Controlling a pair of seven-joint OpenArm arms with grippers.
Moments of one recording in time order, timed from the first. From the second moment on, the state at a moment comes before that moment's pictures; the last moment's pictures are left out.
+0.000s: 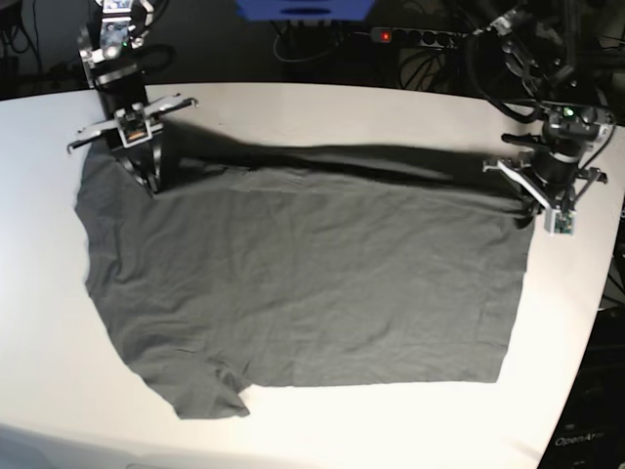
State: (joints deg) left arm 8.2 4.4 -40.4 107.7 4.9 -39.5 44.6; right arm -30.6 1.4 20.4 92.5 -26.8 18.8 31.1
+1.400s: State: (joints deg) left arm 3.3 0.1 -40.4 104.7 6.3 -39.5 43.6; right arm -15.8 1.9 20.6 92.4 -39.9 24.6 17.8
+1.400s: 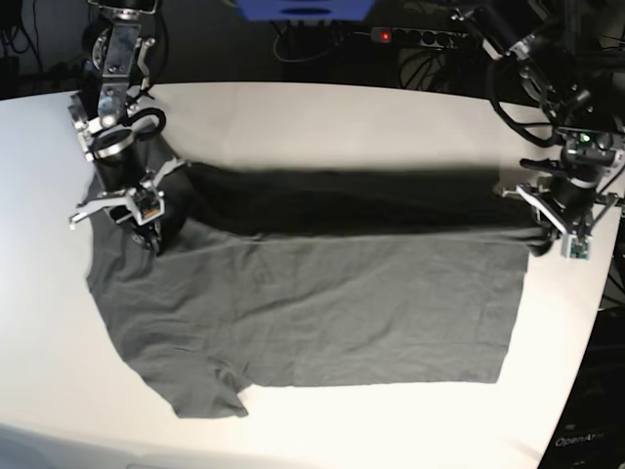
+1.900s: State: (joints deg) left arm -0.8 0.2 -37.4 104.6 6.6 -39.6 44.3; right arm -13.6 2.5 20.6 89.4 -40.1 24.5 17.6
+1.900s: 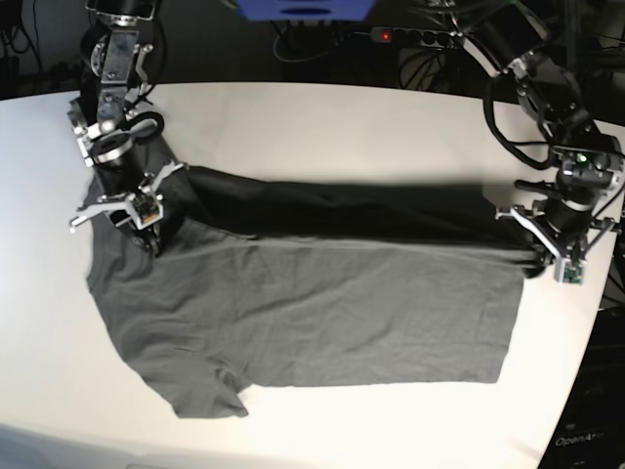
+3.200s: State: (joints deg) left arm -5.4 -1.7 -37.7 99.6 10.4 -39.8 44.0; right arm -9.3 4.6 20.6 84.2 -40.1 24.8 15.9
